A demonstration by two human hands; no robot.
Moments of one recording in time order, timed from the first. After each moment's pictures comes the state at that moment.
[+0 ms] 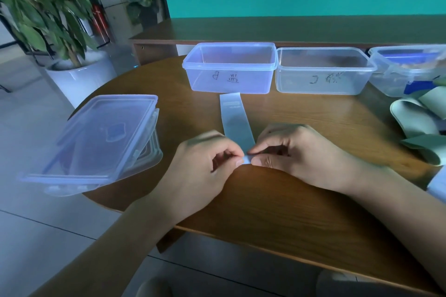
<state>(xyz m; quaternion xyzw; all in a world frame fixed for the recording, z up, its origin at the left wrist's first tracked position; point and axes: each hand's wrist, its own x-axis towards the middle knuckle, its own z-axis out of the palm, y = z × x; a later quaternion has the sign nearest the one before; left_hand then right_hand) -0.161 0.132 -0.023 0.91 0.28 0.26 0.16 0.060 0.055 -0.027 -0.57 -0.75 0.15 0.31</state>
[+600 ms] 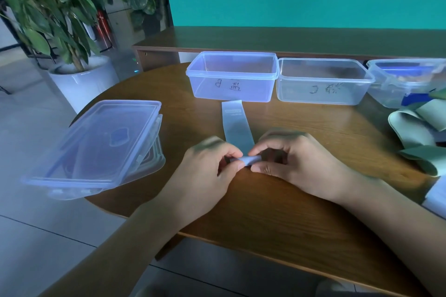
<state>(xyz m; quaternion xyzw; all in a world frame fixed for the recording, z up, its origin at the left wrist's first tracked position) -0.154 0.139 -0.032 0.90 0.31 0.24 0.16 0.058 0.058 -0.032 -0.59 -0.73 0.12 0.32</state>
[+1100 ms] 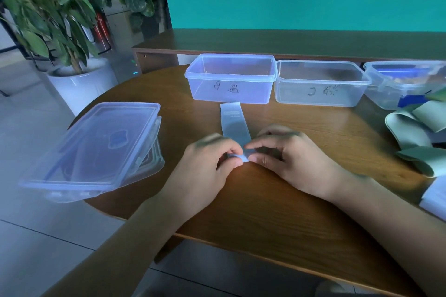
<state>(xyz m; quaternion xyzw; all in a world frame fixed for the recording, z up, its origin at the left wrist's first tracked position) -0.148 0.149 -0.034 0.90 0.30 0.26 0.16 0.057 0.066 -0.037 -0.60 -0.73 0.07 0.32</state>
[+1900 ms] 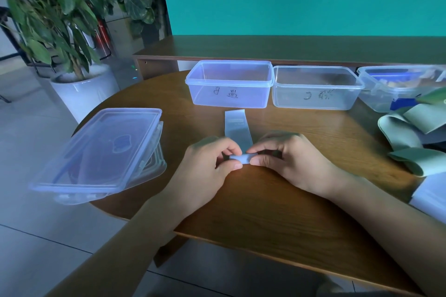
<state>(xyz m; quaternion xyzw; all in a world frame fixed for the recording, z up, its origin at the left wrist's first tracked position) -0.148 0.148 -0.027 0.89 0.33 0.24 0.21 0.061 0.064 -0.034 -0.61 -0.72 0.10 0.33</state>
